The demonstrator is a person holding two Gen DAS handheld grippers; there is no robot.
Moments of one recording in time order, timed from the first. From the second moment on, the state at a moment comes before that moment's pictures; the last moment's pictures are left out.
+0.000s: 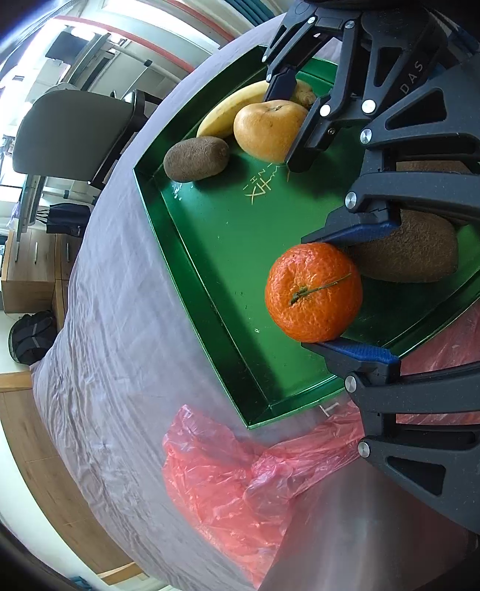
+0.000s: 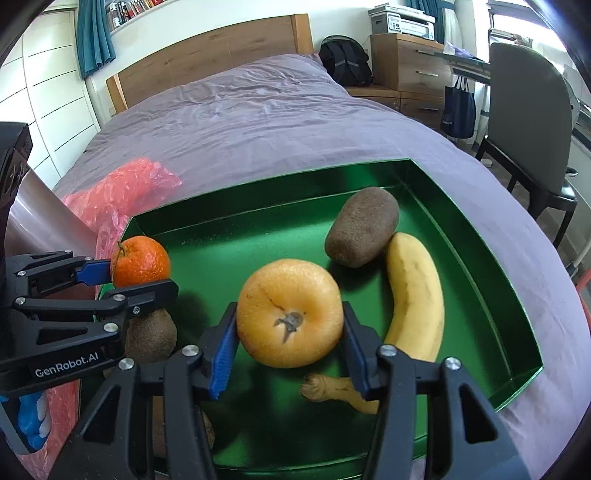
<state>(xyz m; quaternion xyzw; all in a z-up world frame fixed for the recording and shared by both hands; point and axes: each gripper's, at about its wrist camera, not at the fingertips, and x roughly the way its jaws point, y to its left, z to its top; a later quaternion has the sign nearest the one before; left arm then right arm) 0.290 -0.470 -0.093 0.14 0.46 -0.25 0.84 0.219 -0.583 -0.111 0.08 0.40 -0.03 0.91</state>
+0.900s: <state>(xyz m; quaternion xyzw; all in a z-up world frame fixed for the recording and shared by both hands) 0.257 -0.451 -0.058 0.15 0.46 -0.25 0.84 0.184 -0.568 -0.064 0.06 0.39 -0.05 0.92</state>
